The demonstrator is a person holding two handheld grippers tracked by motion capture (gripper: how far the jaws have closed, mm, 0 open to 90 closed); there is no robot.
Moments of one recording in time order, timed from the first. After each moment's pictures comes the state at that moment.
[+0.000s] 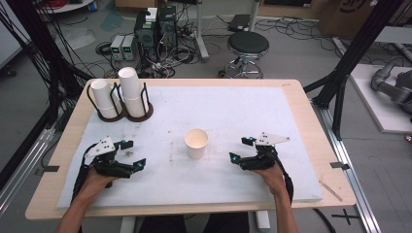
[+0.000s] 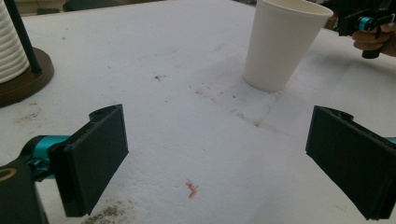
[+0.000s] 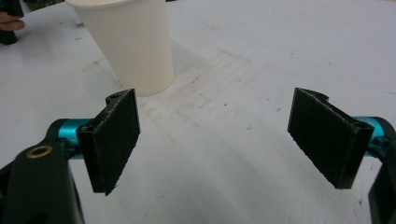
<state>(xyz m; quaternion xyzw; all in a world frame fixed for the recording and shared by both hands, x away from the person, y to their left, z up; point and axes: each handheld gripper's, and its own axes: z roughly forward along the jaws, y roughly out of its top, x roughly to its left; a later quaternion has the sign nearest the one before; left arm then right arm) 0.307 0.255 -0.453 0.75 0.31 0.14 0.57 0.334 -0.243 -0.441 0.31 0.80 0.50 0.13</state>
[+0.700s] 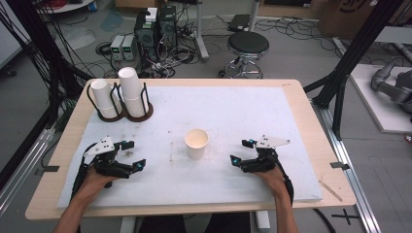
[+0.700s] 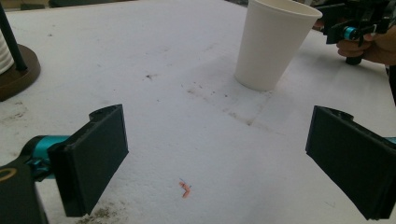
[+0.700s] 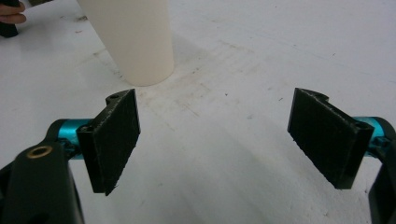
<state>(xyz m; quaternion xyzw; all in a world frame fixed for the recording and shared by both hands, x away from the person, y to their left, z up) 0.308 0.255 -0.454 0.75 0.30 0.12 0.57 0.332 -0.246 -0.451 0.31 0.80 0.50 0.12</state>
